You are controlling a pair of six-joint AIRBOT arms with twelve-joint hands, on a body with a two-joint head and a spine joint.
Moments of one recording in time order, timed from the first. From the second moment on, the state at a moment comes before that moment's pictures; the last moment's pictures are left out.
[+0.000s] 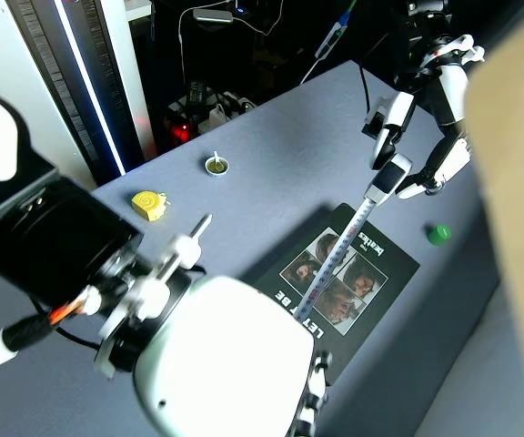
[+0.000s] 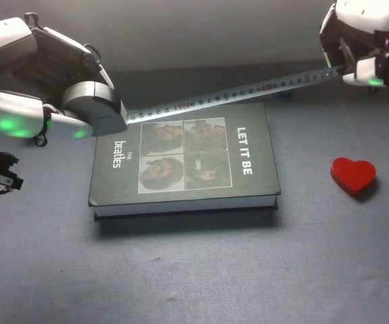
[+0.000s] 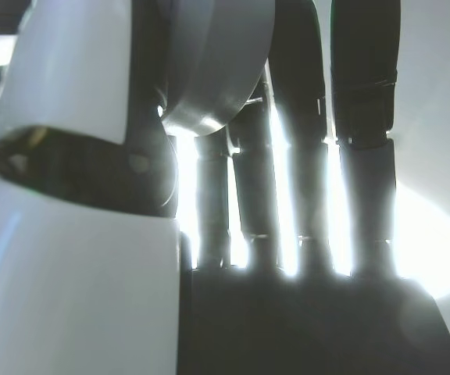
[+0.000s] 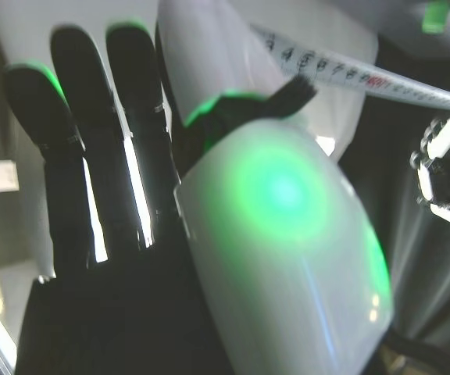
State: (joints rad) left arm 0.69 -0.83 1.21 0.25 -0.60 -0.03; right arm -0.12 -1.04 1.06 -1.56 -0.51 0.44
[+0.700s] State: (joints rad) left arm 0.69 -0.83 1.21 0.26 -0.61 -0.03; right arm -0.13 -1.03 1.06 -1.58 -0.51 0.44
